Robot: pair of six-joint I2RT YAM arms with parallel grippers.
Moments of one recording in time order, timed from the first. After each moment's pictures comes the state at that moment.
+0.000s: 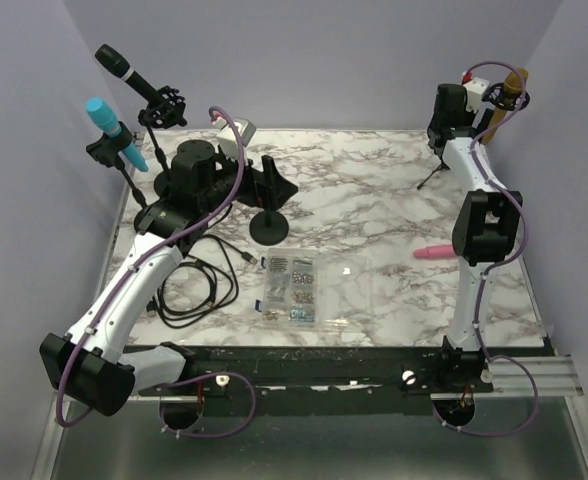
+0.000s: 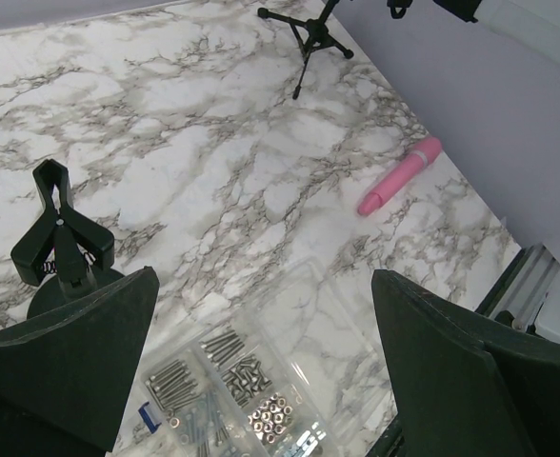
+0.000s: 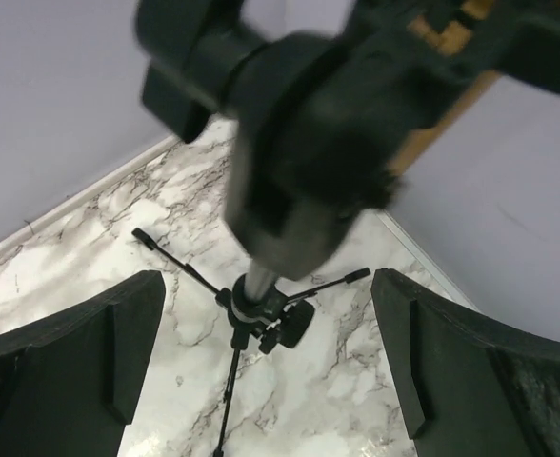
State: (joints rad) left arm -0.43 1.20 1.24 -0.28 0.40 -0.33; right arm 0.01 2.23 2.03 -0.25 0.72 0.18
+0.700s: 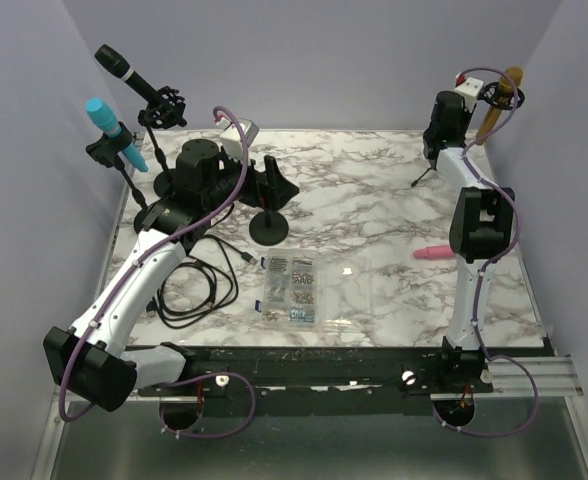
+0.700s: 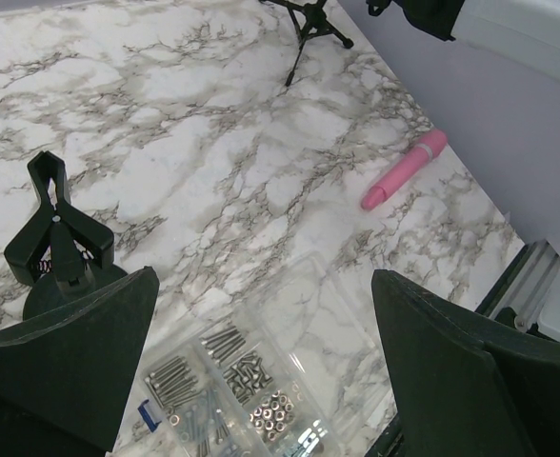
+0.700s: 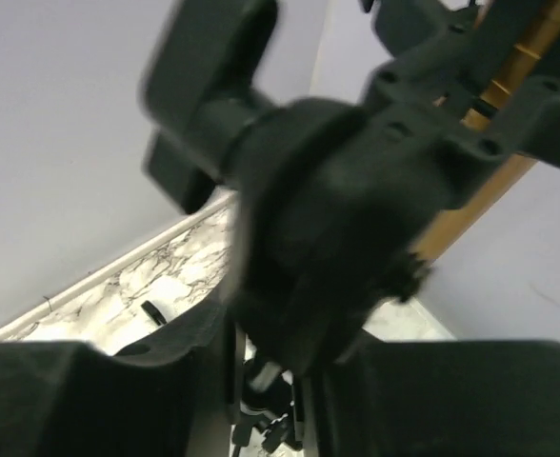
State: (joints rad) left arm -0.43 1.23 1.24 -0.28 0.41 -0.33; right arm 0.01 2.31 1.94 0.18 0.73 0.01
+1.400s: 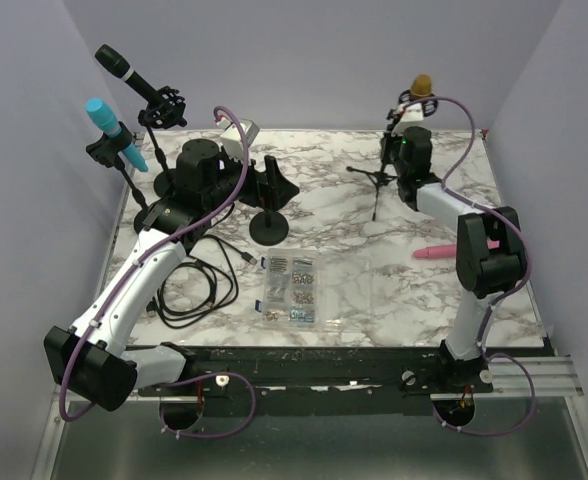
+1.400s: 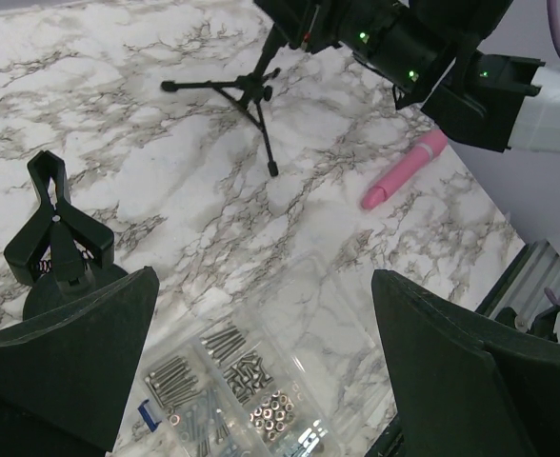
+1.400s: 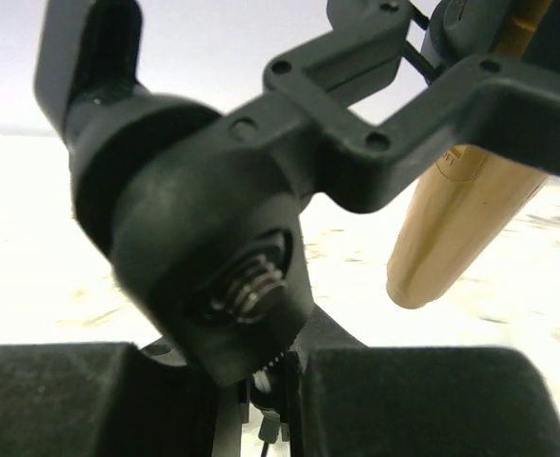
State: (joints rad) left arm -0.43 1.23 1.24 -0.29 0.41 -0.33; right arm 0.17 1.93 1.33 0.45 0.14 0.03
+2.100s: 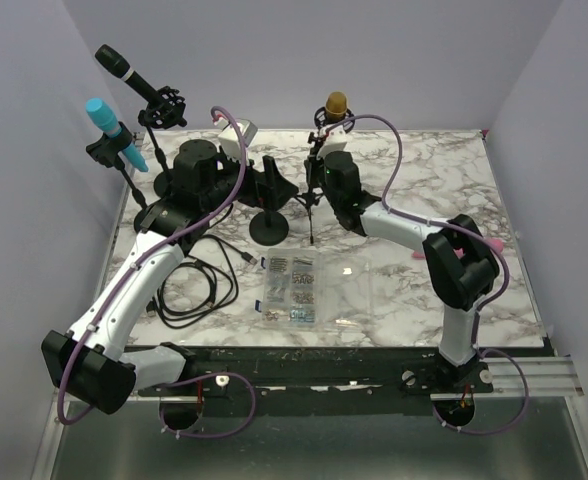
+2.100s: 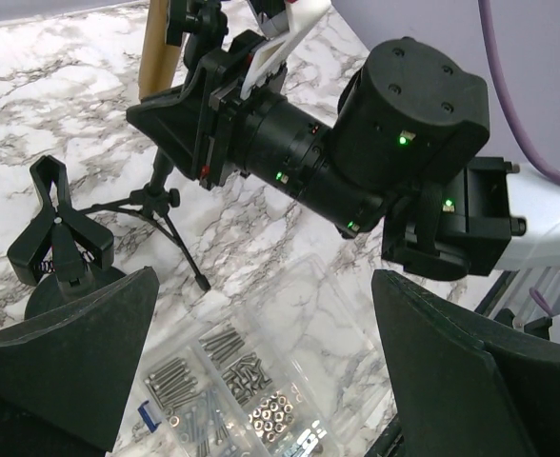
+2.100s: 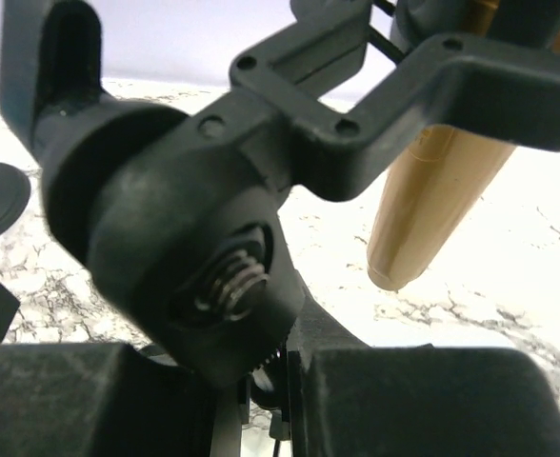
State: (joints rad) left arm -0.43 1.22 1.24 -0.29 0.41 -0.33; right arm 0.62 1.94 1.33 0.45 0.24 0.16
